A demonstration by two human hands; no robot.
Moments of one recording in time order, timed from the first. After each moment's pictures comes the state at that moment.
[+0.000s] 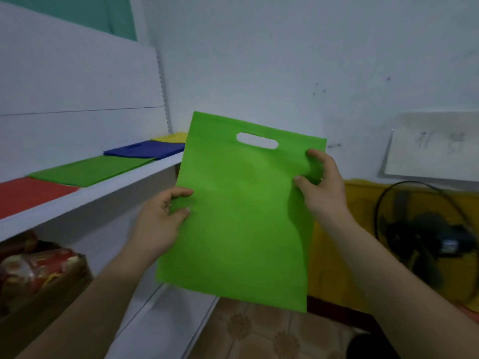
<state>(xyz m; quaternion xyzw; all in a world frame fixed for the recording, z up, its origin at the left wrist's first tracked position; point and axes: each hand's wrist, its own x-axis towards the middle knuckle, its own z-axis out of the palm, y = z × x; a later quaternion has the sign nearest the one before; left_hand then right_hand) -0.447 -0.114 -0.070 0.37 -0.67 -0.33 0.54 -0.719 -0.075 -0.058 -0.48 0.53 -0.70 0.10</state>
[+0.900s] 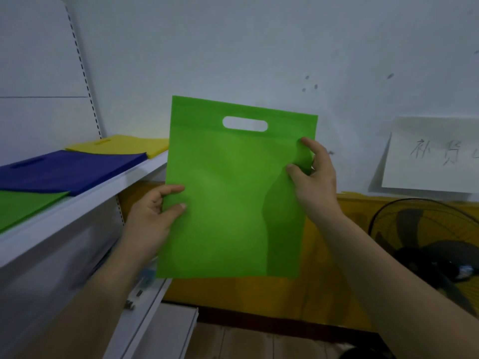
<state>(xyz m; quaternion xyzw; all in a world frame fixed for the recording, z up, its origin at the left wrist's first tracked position) -0.529 -0.391 -0.082 0.29 -0.64 -0.49 0.52 -0.782 -0.304 -0.051 -0.41 0.55 -0.73 0.03</state>
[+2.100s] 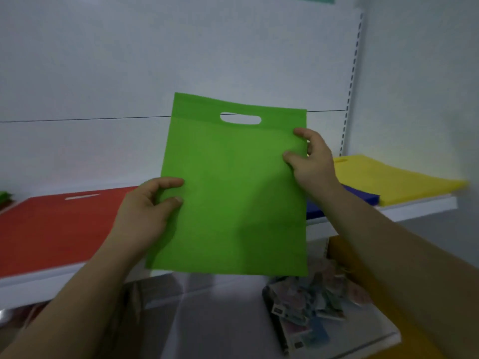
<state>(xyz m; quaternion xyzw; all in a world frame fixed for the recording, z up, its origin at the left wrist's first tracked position) -0.357 -0.431 -0.027 0.67 -0.41 -0.04 0.61 -0.530 -0.647 0.002 -0.69 0.24 -0.57 0.38</state>
